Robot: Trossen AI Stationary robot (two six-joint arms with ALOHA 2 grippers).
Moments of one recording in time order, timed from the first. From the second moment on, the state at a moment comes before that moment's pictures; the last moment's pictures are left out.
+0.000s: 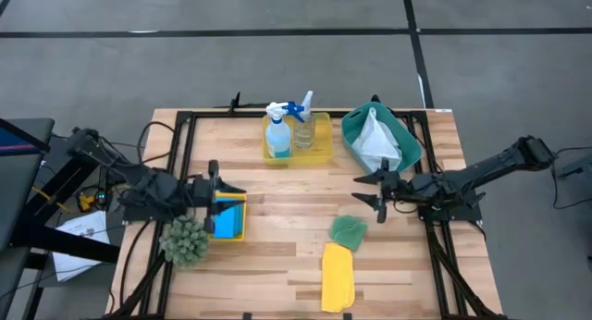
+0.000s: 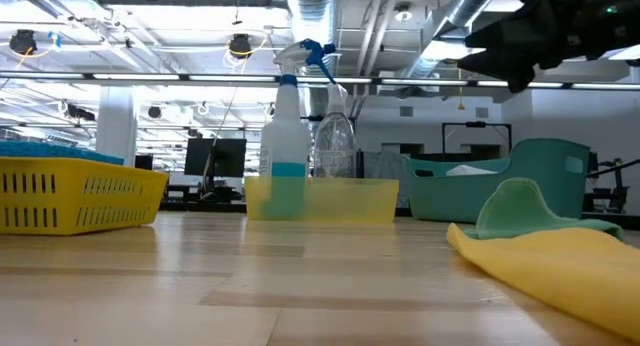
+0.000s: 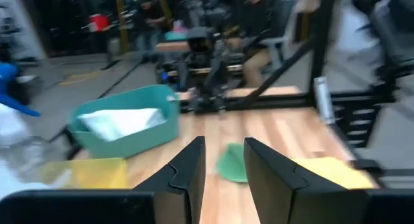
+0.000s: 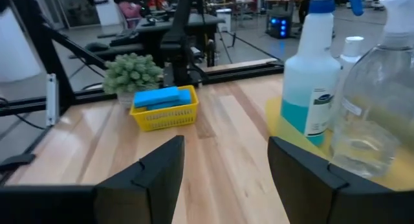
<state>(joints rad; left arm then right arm) -0.51 0.77 0.61 0.05 -0.59 0.02 0.30 0.75 0.26 0.35 0.47 0.16</state>
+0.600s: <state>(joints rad) -0.47 0.61 0.08 0.70 -0.40 -0.03 0.32 0.76 0.26 0.27 0.46 0.24</state>
